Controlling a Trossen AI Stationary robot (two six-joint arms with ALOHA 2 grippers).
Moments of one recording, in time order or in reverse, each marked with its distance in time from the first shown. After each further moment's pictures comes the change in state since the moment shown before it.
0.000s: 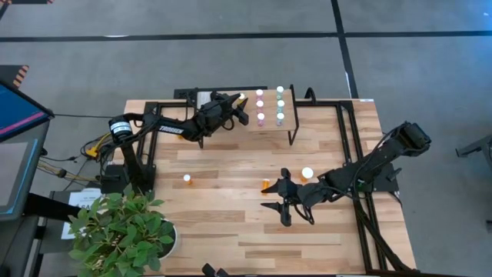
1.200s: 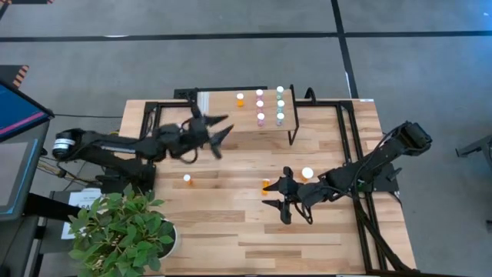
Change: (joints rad) left arm -0.407 -0.663 -0.242 -0.235 0.020 0.163; right arm 0.000 -0.017 0.001 -0.056 0.031 0.077
